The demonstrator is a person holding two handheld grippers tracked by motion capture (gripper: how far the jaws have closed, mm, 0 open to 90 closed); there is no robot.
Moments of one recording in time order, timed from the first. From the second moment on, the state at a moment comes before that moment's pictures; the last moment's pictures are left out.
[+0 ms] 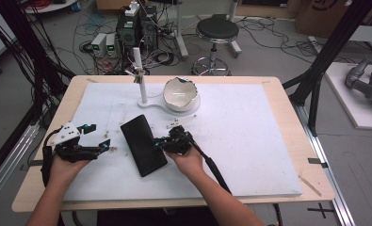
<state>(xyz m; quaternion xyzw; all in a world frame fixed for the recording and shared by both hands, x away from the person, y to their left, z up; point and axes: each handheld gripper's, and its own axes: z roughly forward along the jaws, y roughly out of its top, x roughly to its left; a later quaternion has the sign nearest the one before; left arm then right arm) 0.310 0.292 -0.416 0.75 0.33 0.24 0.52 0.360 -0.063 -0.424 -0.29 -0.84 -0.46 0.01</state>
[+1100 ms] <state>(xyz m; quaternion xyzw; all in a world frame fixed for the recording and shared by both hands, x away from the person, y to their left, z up) 0.330 0.219 -0.383 0.78 0.20 0.10 0.59 0.323 -0.137 -0.325 -0.01 -0.90 -0.40 -0.15</state>
